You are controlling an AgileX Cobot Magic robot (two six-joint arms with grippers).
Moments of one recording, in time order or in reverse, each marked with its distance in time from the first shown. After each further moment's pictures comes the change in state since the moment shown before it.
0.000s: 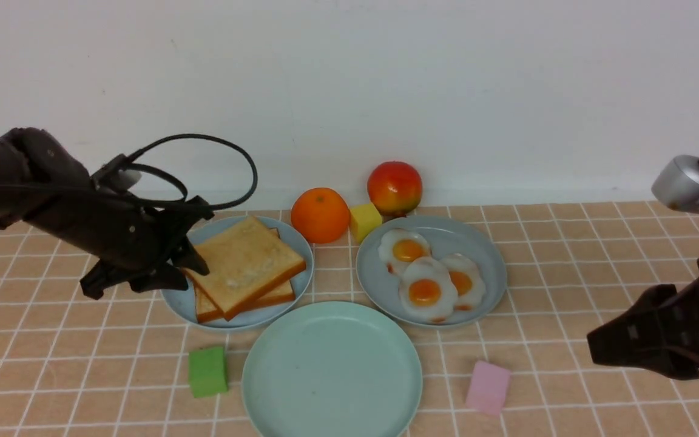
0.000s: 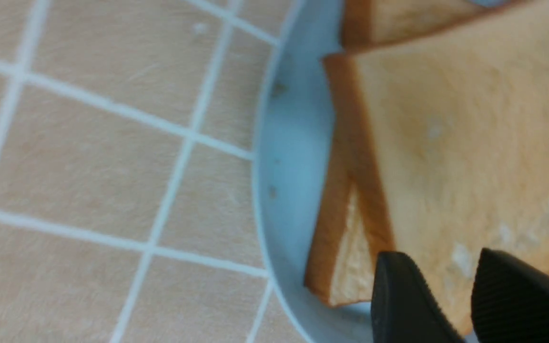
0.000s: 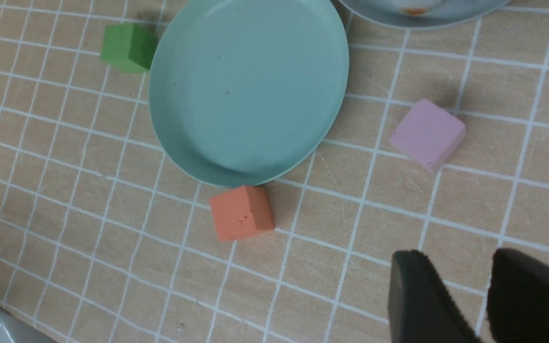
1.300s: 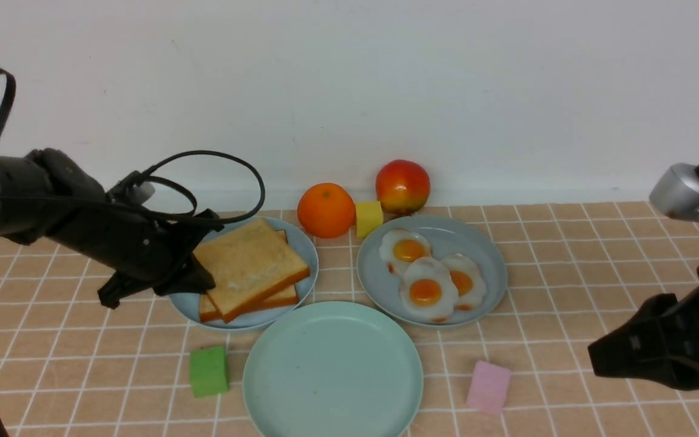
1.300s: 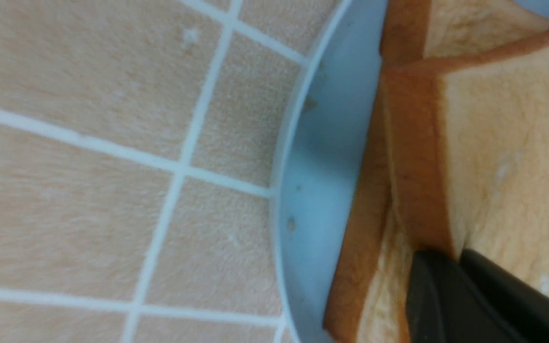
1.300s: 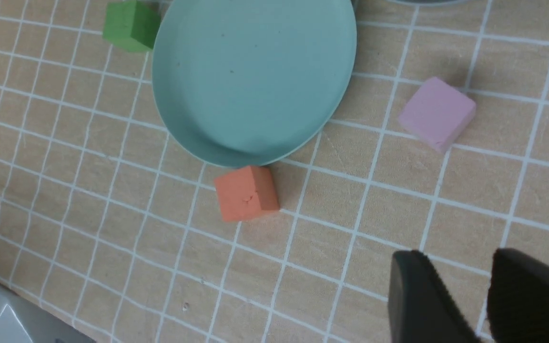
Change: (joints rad) right arm 0.000 0.000 0.000 0.002 0.035 -0.001; left arm 0.000 0.062 -0.013 -0.075 -0.028 0.149
